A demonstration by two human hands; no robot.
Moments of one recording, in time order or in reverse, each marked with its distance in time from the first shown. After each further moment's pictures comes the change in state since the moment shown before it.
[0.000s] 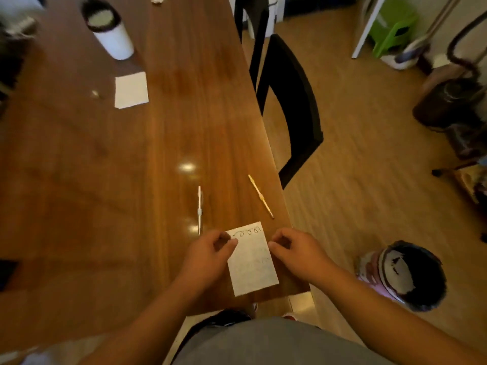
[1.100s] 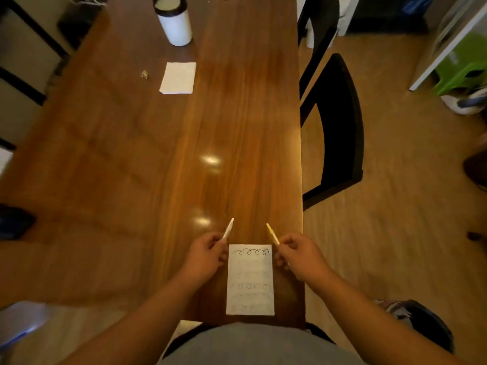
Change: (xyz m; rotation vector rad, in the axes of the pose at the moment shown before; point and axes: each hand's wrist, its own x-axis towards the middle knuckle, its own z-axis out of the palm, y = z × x) left_hand 0.037 -0.023 0.007 -0.446 0.150 -0.307; right_hand 0.066 -0.022 -0.016 0.170 -0.139 0.164
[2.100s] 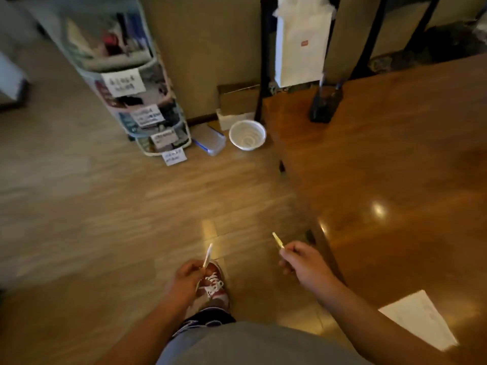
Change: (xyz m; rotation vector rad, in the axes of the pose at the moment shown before) left_hand -0.346 -0.290 -0.048 -1.038 0.940 -0.456; right_hand -0.152 -0.008 0.287 -0.633 -0.881 -0.365
